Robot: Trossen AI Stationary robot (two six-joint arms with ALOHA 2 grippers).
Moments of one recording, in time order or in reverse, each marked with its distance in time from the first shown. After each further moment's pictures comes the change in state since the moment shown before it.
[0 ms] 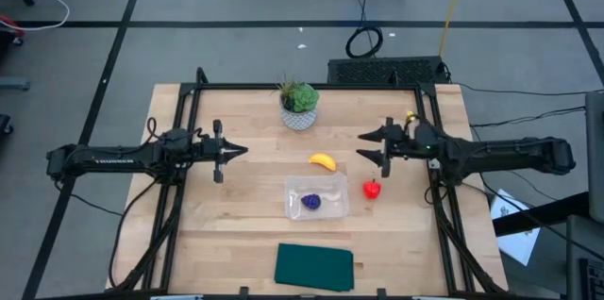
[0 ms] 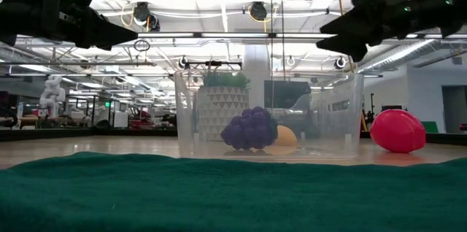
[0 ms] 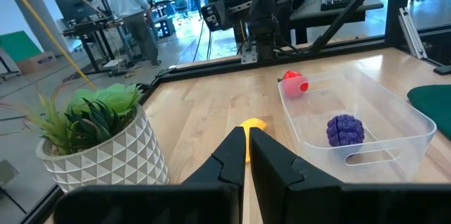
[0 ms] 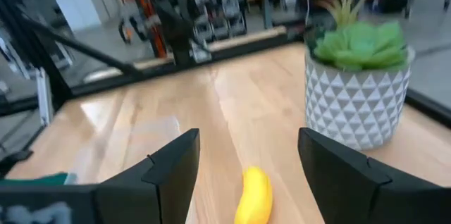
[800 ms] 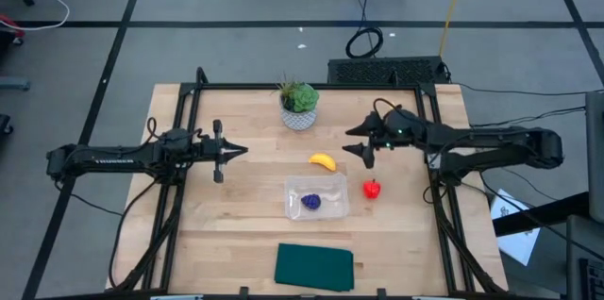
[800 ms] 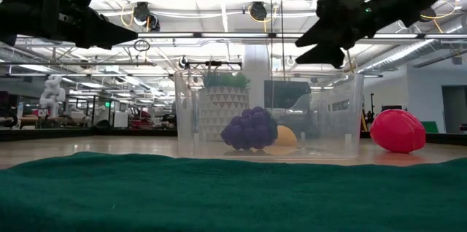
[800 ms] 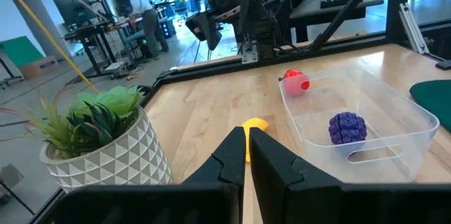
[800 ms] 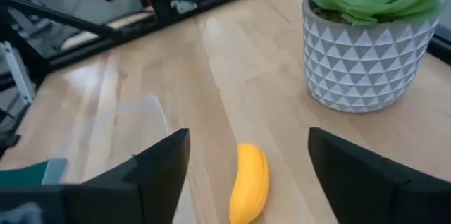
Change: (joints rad) left arm 0.000 0.000 0.000 0.000 0.000 0.025; right arm -0.109 0.297 0.250 -0.196 -0.137 0.043
